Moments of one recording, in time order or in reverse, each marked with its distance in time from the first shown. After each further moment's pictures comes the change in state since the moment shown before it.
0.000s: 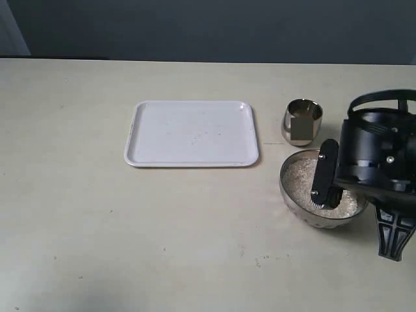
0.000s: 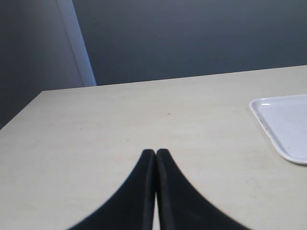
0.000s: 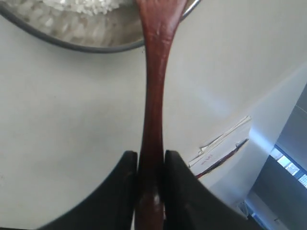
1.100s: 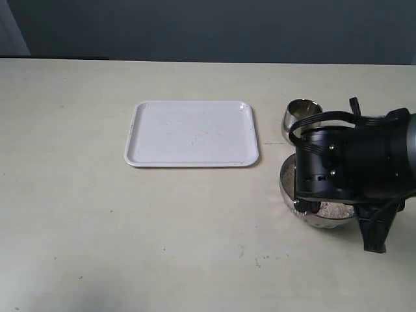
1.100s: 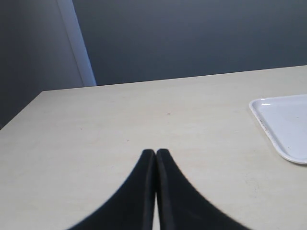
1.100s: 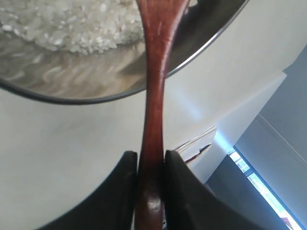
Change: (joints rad) left arm 0.000 0.000 0.000 0.000 0.000 0.000; right arm 0.041 0.168 -0.046 -0.104 0.000 -0.008
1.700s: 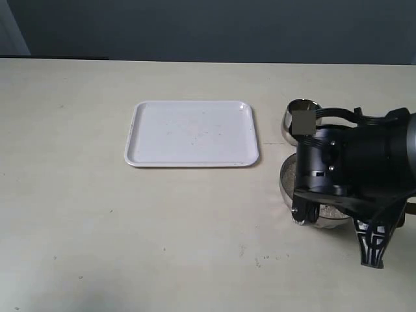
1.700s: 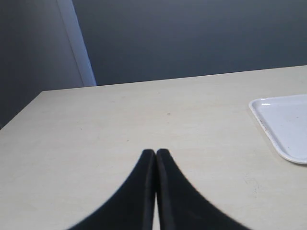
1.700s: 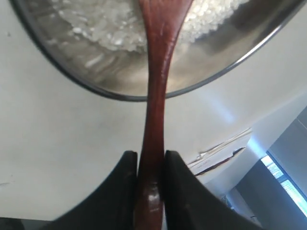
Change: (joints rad) left arm 0.000 0.000 0.000 0.000 0.000 0.000; right arm 0.003 0.000 -0.001 0.128 0.000 -0.037
